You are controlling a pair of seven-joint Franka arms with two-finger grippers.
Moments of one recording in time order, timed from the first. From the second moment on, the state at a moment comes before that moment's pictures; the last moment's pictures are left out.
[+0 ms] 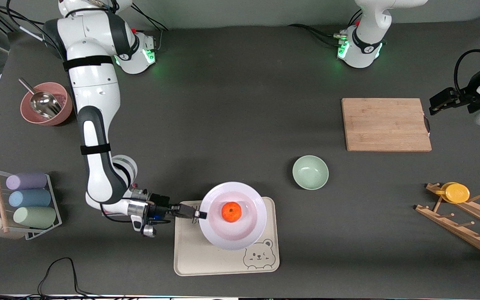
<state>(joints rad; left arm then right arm) -0.05 -0.08 0.04 -1.73 0.03 1.59 -0.04 0.41 0.99 -0.30 -1.27 1.81 1.92 -0.67</state>
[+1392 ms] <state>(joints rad) -0.05 -0.08 0.04 -1.75 0.03 1.61 -0.04 0.38 1.17 -0.30 -1.16 1.81 1.94 -0.66</state>
